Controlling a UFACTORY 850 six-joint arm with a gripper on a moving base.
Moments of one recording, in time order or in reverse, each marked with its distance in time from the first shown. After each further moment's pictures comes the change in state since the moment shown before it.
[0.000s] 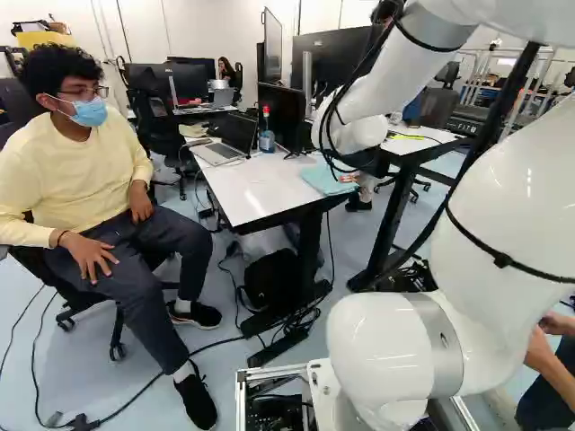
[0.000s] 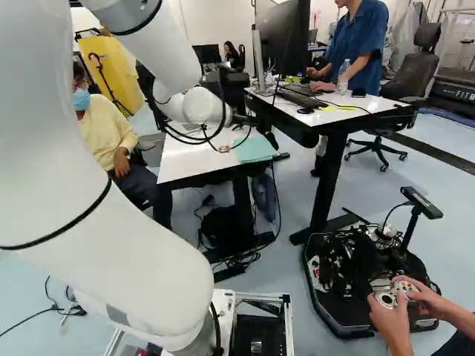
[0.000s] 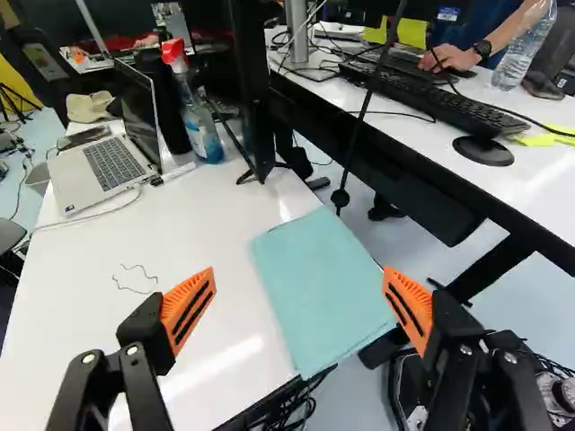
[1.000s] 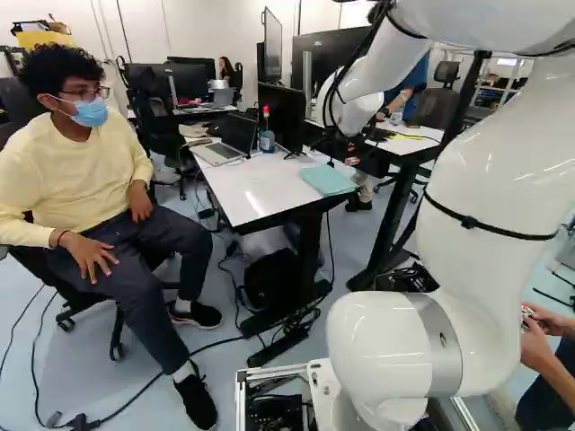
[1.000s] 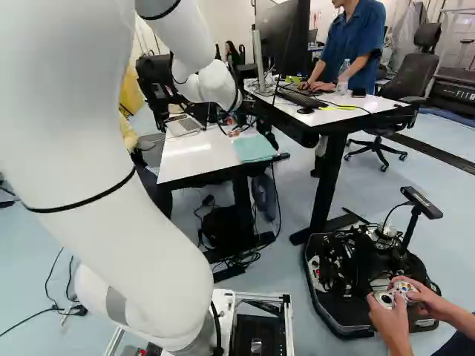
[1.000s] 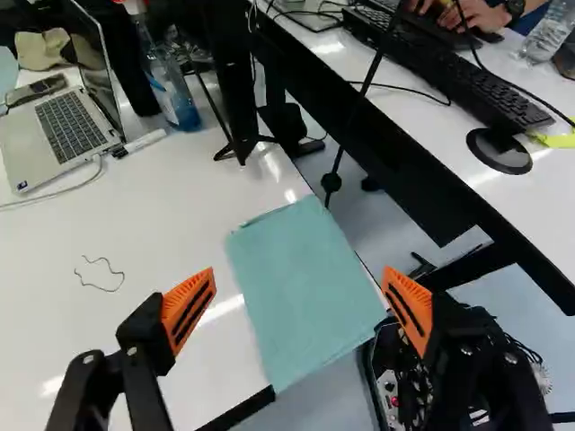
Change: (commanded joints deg) arm -1.8 -9.5 -15.2 -4.5 -17.2 0.0
